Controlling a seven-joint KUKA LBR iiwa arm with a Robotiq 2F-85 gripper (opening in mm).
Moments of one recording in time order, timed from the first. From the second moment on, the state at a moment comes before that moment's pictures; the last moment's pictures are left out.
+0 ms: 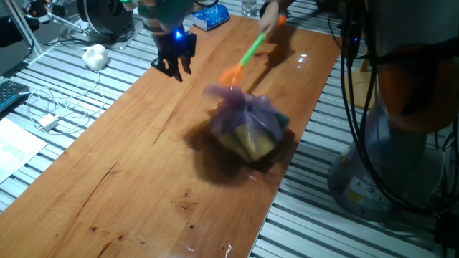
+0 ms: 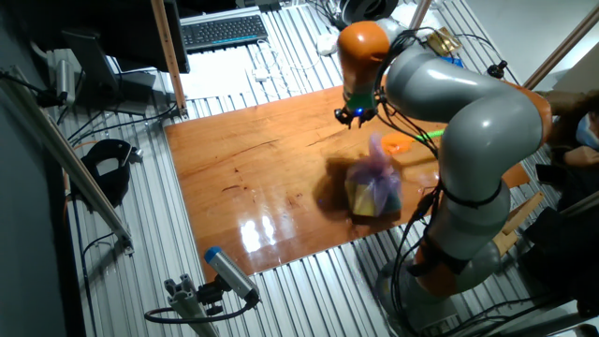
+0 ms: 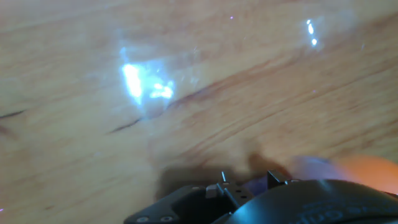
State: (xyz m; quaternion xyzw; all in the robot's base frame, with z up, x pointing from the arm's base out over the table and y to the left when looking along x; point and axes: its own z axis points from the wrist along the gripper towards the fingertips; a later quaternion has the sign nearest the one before) arm 0.511 0.032 0.204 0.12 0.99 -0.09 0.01
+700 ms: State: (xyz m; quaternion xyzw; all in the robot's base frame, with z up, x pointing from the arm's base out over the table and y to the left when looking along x) arm 0.505 -0.001 0.189 0.10 0.99 -0.07 0.05
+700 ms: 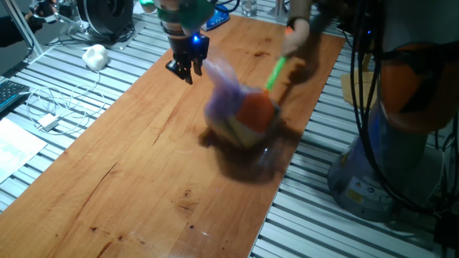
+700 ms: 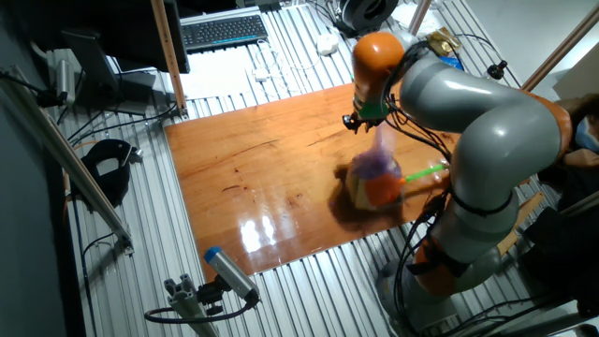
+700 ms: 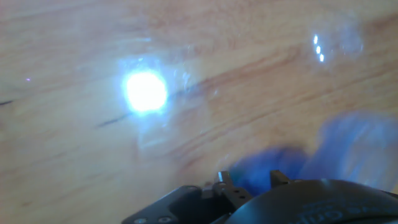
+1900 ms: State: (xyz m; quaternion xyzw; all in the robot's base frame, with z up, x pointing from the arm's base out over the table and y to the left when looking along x) arm 0.555 -0.108 0.180 0.03 1.00 -0.07 0.04
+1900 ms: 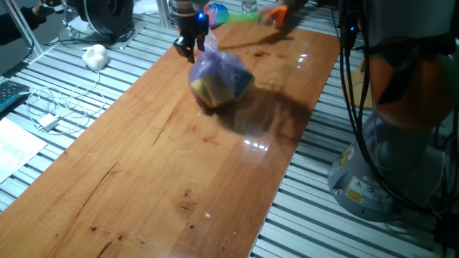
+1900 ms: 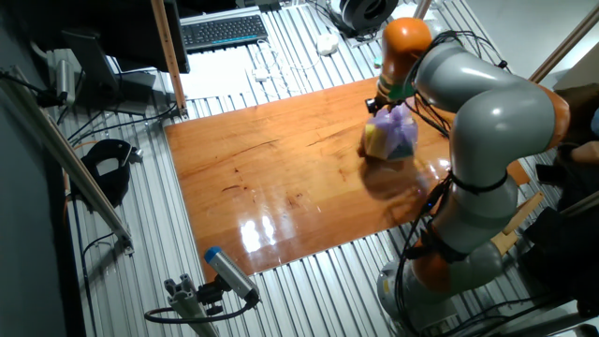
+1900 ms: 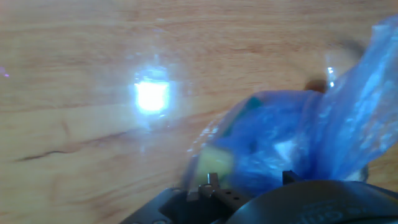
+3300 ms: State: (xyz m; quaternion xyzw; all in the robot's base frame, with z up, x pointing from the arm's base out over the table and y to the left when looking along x) arm 0.544 -0.148 0.162 0.03 1.00 -0.04 0.04
